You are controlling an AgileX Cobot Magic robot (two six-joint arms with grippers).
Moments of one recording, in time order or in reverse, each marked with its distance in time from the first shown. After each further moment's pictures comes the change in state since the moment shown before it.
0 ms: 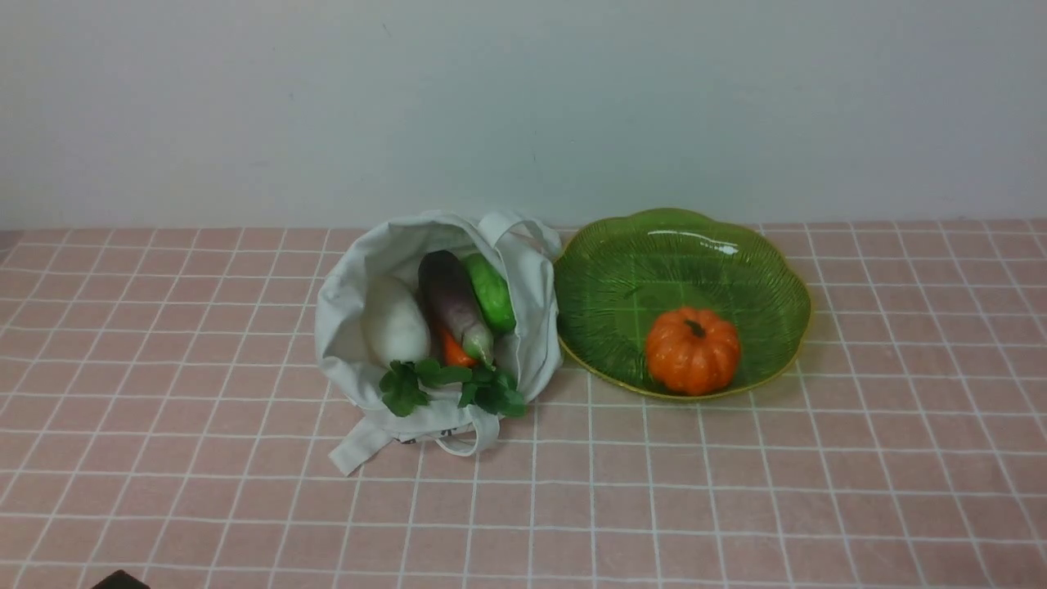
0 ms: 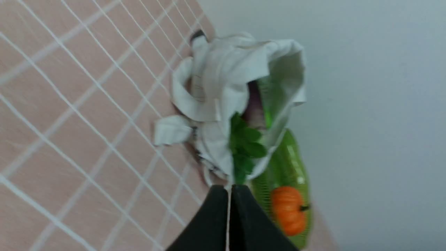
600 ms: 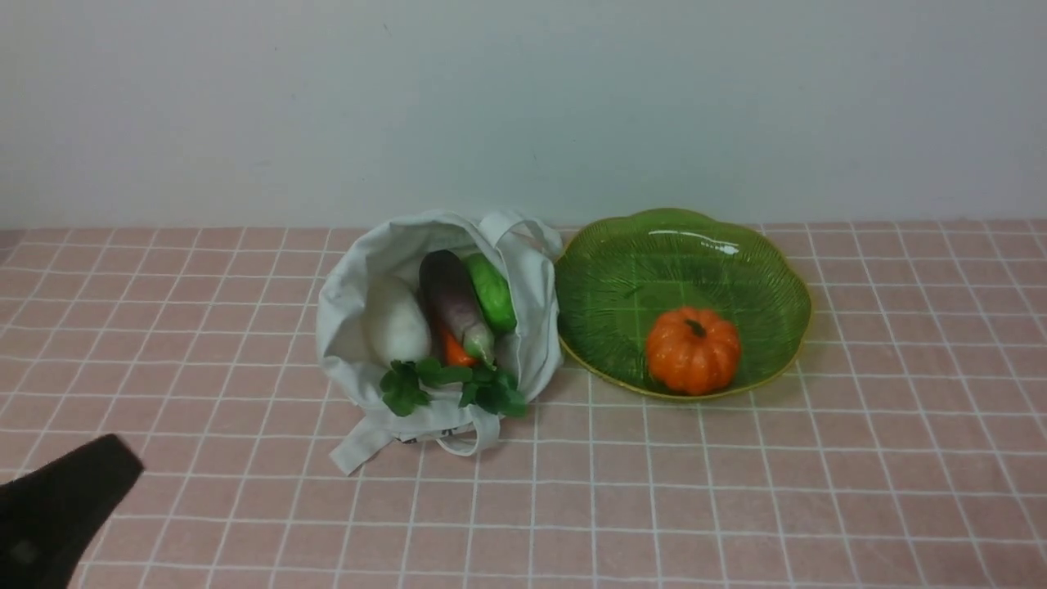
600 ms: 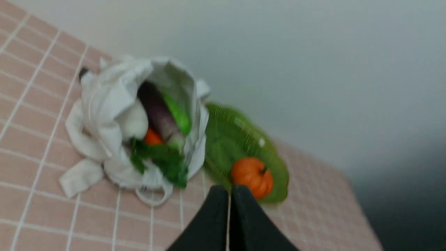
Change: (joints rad) right arm 0.000 0.000 0.000 0.000 0.000 0.000; left arm 0.000 0.440 -0.461 -0.091 0.241 0.579
